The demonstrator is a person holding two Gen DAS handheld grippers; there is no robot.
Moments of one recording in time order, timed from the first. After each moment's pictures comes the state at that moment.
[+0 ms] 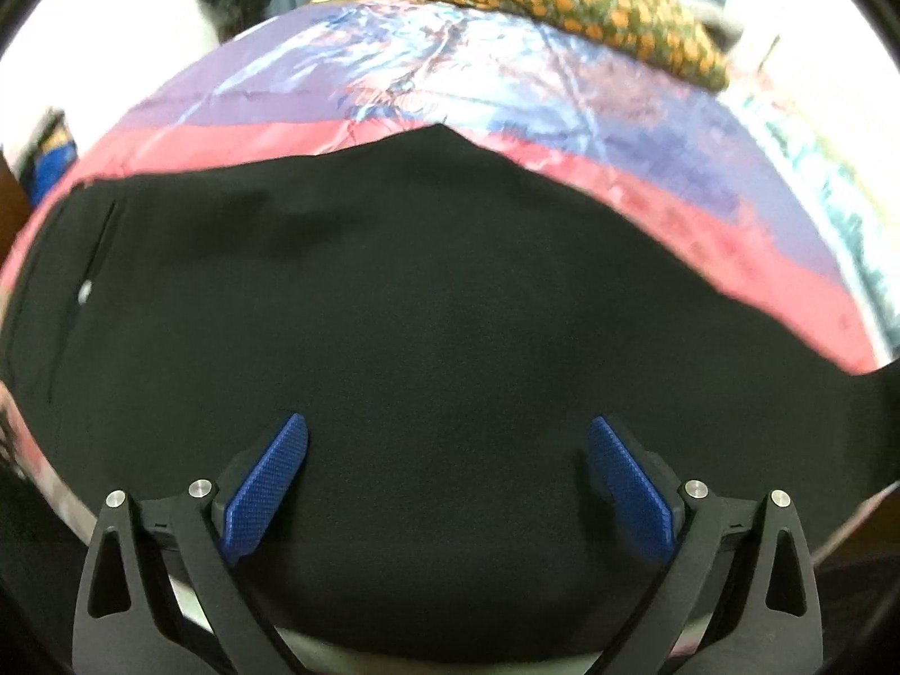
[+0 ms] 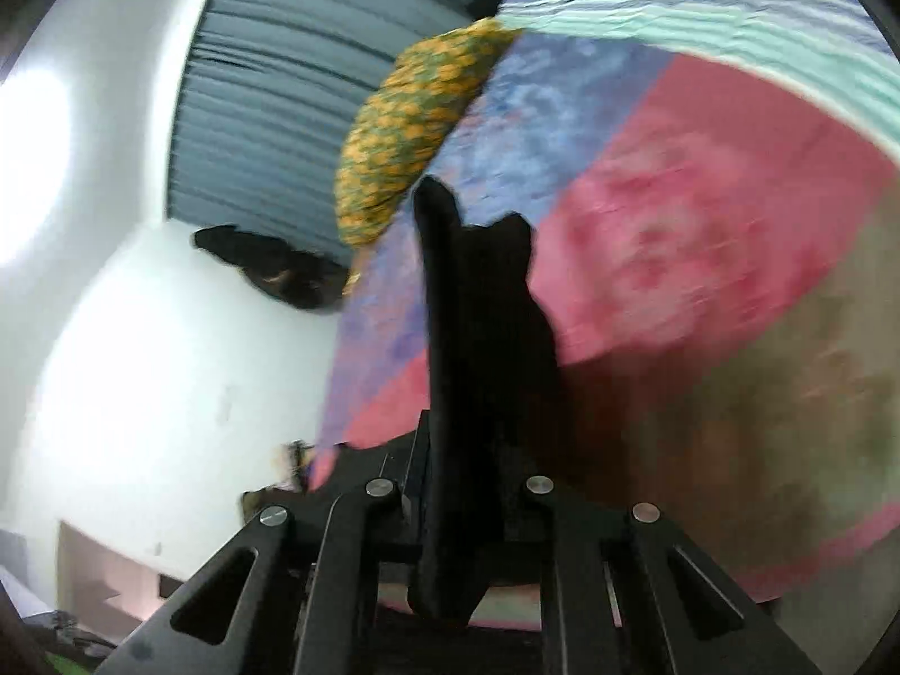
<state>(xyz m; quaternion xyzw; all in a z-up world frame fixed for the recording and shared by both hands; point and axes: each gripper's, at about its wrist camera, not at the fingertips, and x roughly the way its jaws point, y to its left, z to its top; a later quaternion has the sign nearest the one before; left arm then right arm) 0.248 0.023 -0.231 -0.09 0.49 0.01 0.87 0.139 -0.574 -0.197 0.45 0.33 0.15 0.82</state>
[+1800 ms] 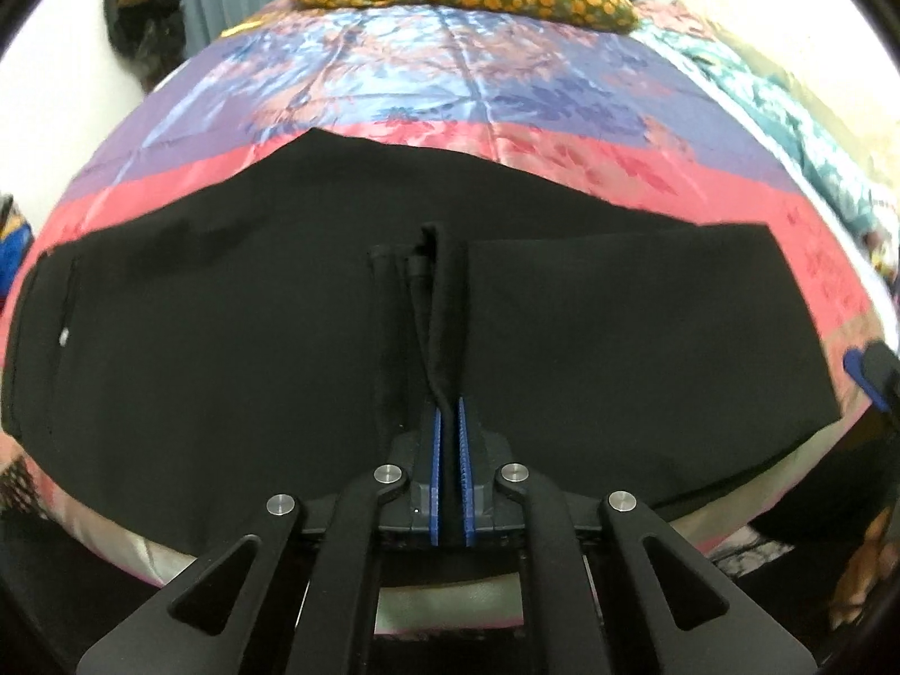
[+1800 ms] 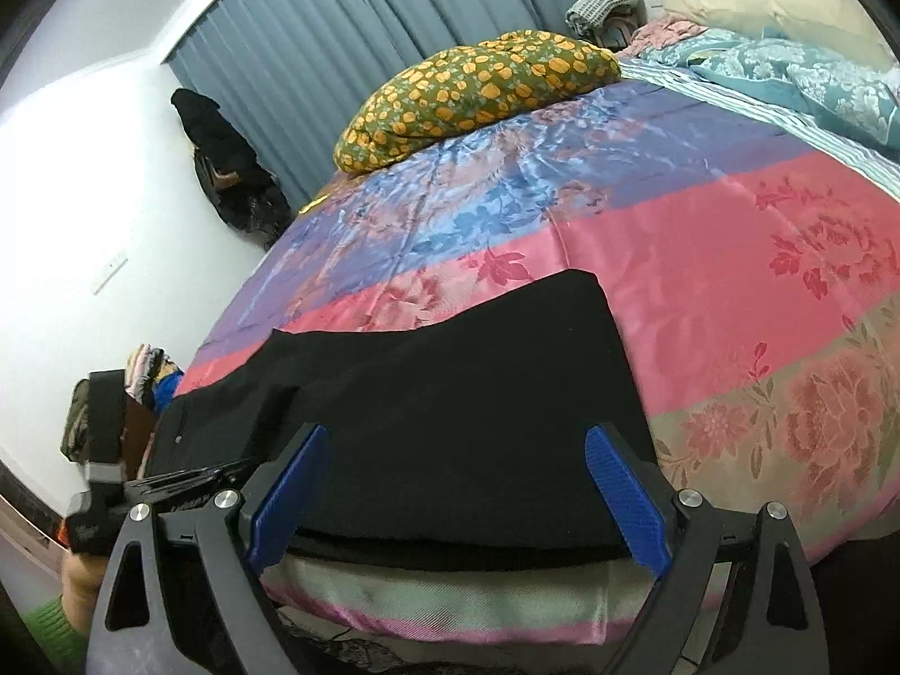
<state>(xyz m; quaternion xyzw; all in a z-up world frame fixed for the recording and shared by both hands) 0.223 -0.031 -0.220 0.02 0.50 -0.06 0.86 0.146 -0.265 -0.201 0.19 0.33 0.04 0.92</state>
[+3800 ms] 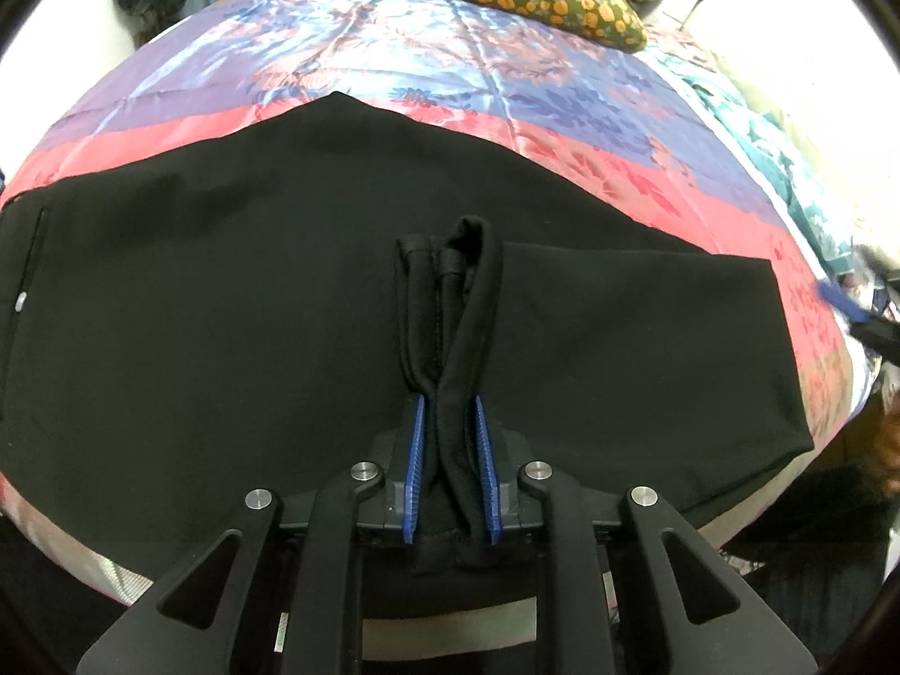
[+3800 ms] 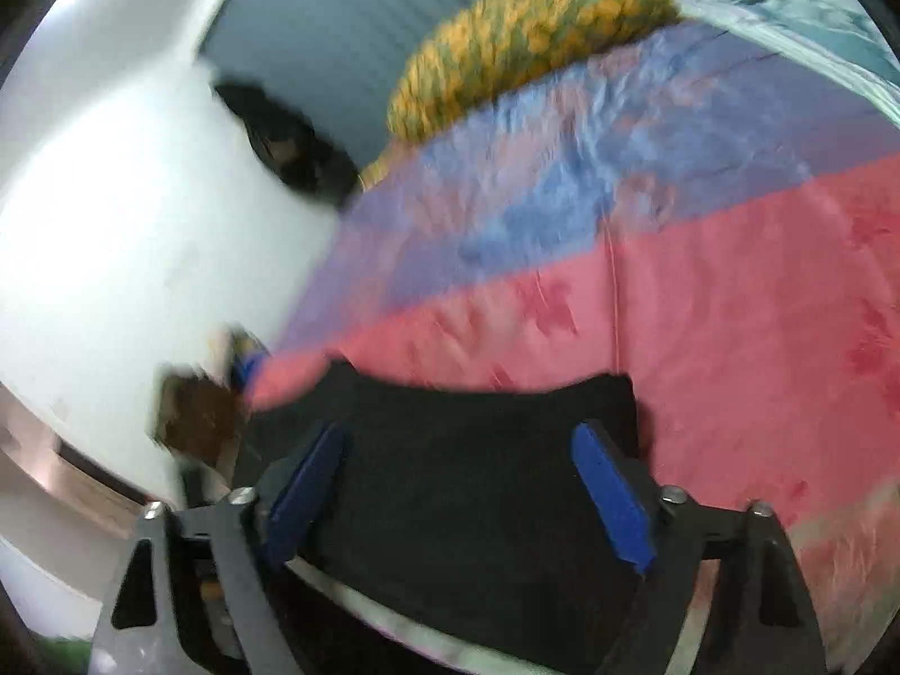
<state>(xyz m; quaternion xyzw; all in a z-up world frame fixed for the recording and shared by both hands) 0.238 0.006 -0.234 -0.06 0.51 -0.10 0.85 0.248 -0.337 -0.183 0.24 0.41 0.16 0.87</state>
